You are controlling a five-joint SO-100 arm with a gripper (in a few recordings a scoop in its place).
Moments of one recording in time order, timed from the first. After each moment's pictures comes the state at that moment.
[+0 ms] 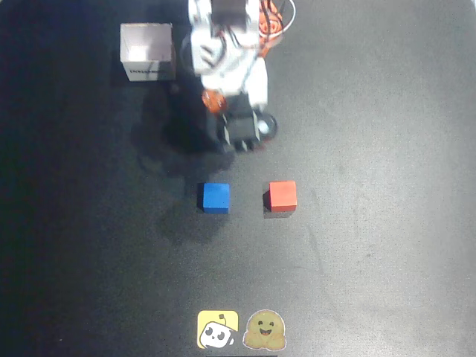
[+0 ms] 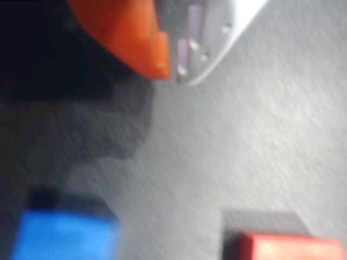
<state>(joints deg) 1.0 144.3 144.4 64.2 83.7</state>
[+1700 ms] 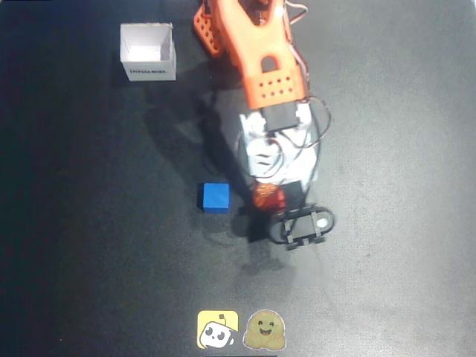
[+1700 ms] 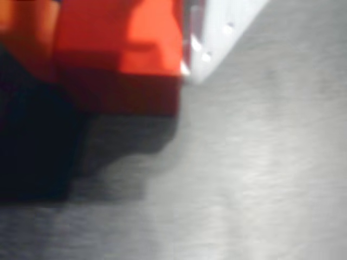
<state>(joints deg) -13.3 91.0 116.0 46.3 92.8</state>
